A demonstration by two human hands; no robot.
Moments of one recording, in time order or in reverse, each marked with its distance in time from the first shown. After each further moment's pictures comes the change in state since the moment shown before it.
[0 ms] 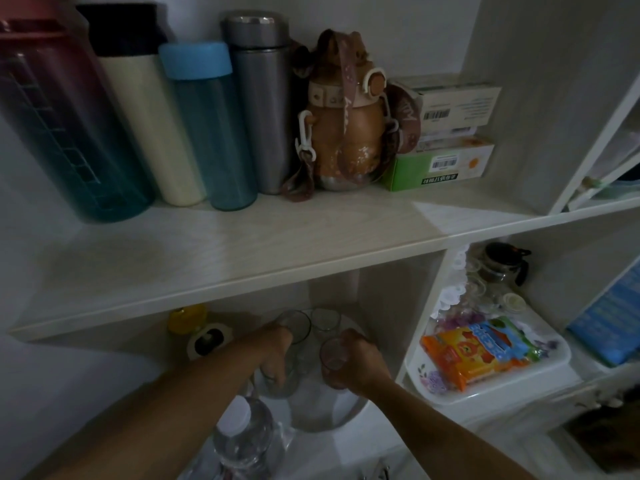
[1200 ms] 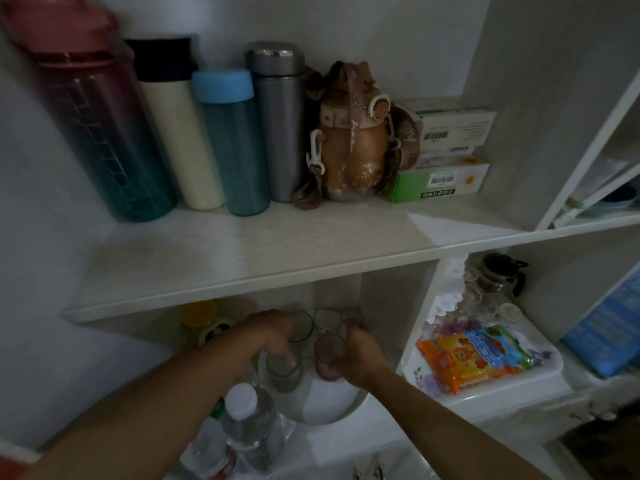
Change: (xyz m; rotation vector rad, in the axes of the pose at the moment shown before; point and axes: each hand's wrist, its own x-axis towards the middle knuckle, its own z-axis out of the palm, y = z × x) left_hand -0.045 -0.002 -0.032 -0.188 0.081 -0.018; right_hand -0.025 -0.033 -0.032 -0.004 0.010 -0.055
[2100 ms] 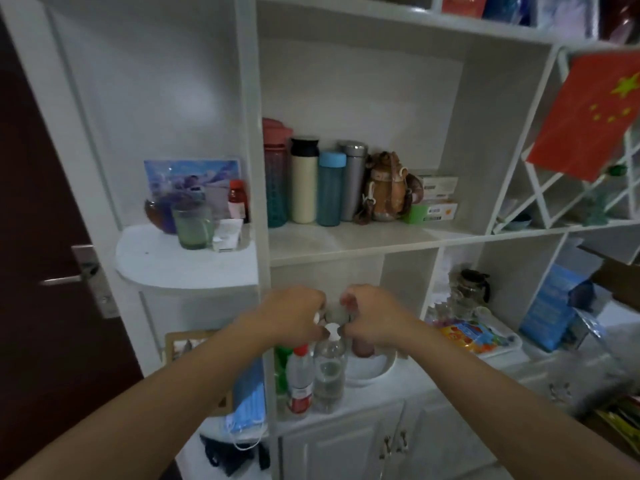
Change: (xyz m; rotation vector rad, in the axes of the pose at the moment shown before) left_hand -0.337 -0.065 0.013 0.147 0.569 0.351; right_hand -0.258 -0.217 -0.028 -0.219 0.161 -0.234
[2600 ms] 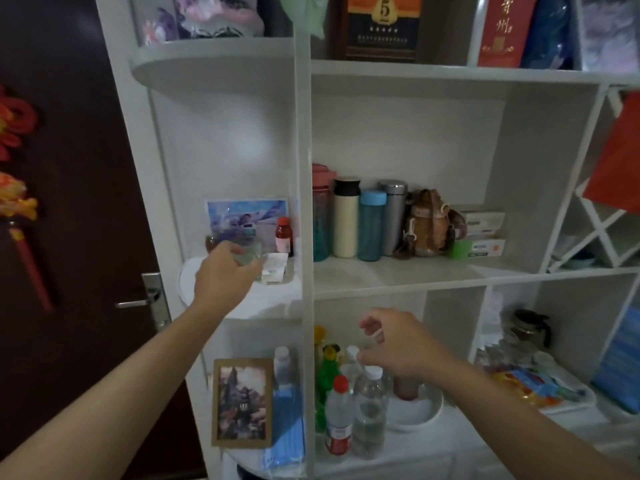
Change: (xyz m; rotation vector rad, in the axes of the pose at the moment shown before) left_hand -0.050 -0.109 -0.082 -0.593 0.790 -0.616; right_hand -0.013 -0.041 -0.017 0.136 0.027 -0.127
